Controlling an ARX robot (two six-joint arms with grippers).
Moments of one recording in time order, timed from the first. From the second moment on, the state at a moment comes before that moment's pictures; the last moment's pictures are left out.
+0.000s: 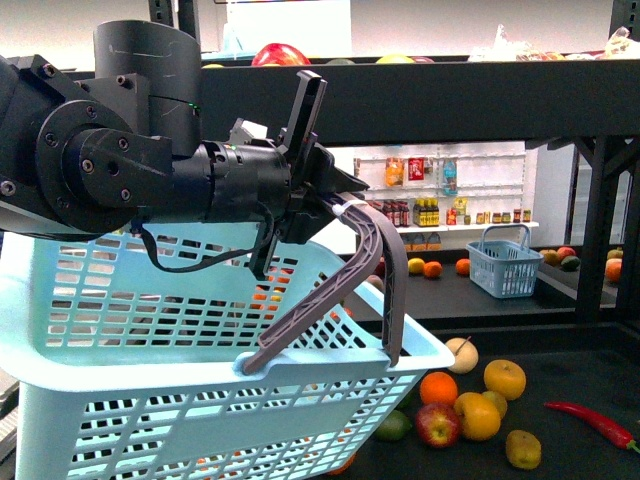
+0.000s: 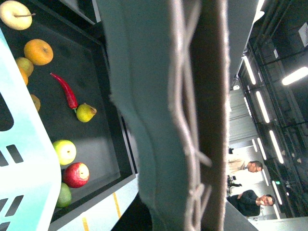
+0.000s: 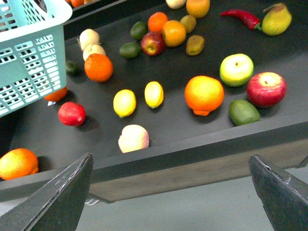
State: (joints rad) left arm -0.34 2.00 1.54 0.41 0.65 -1.04; right arm -0.18 0.67 0.20 0.01 -0.18 0.24
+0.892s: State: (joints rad) left arm -0.34 2.00 1.54 0.41 0.65 -1.03; right arm 0.02 2.29 1.15 0.25 -0.10 0.12
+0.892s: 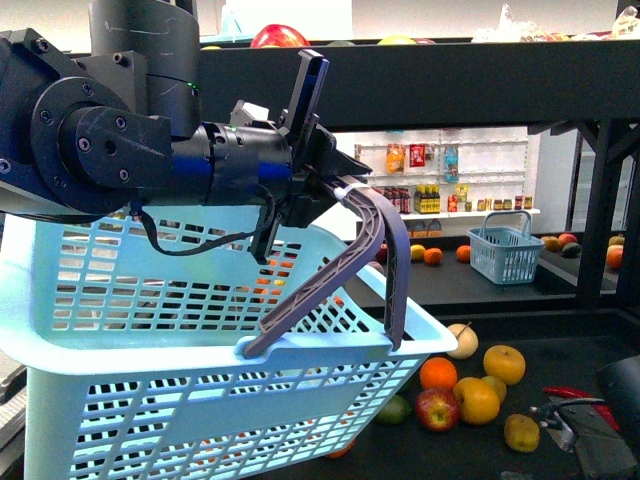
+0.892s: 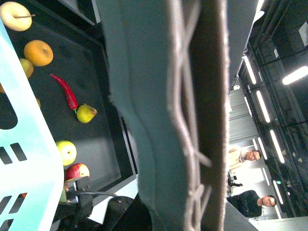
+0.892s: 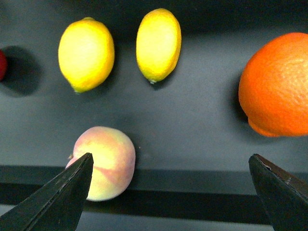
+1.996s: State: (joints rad) left arm -0.34 2.00 1.54 0.41 0.65 -1.03; right arm 0.08 2.89 1.99 -0.06 0.02 0.07
